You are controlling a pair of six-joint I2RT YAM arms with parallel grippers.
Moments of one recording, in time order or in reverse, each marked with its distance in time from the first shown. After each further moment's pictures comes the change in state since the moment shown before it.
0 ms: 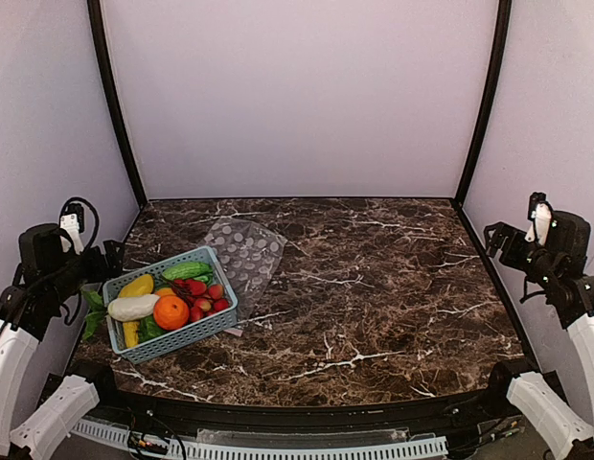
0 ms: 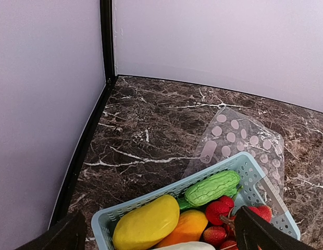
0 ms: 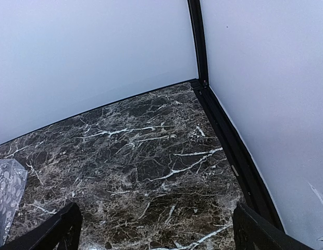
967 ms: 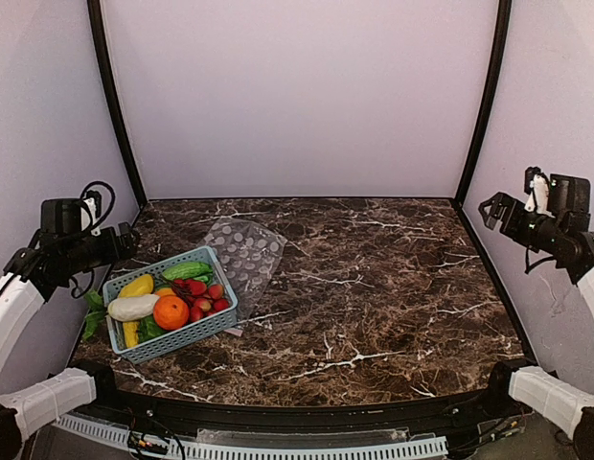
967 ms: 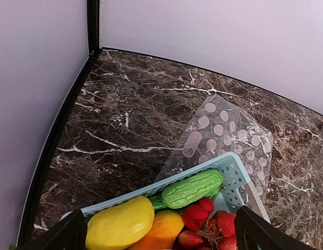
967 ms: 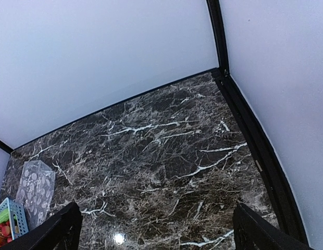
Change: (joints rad) left arm -0.025 0.251 0.121 -0.012 0.059 -0.122; right arm -0.005 0.192 0.245 -0.119 -0.105 0.091
